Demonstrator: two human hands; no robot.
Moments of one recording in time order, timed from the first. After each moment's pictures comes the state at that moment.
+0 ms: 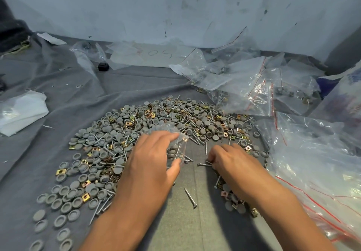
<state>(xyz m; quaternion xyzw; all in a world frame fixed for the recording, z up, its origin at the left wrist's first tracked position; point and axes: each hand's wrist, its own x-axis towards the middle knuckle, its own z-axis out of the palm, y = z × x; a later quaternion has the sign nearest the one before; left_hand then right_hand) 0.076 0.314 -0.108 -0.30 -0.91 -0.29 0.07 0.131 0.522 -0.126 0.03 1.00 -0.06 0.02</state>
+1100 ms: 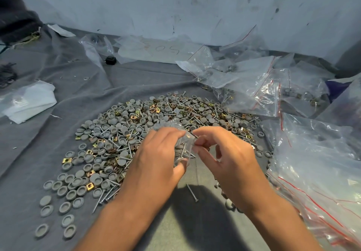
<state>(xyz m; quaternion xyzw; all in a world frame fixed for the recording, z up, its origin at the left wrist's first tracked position) 0.076 0.316 -0.113 -0.30 -0.91 -0.27 0.07 0.131 0.485 -0.111 -0.08 0.91 -0.26 -0.30</state>
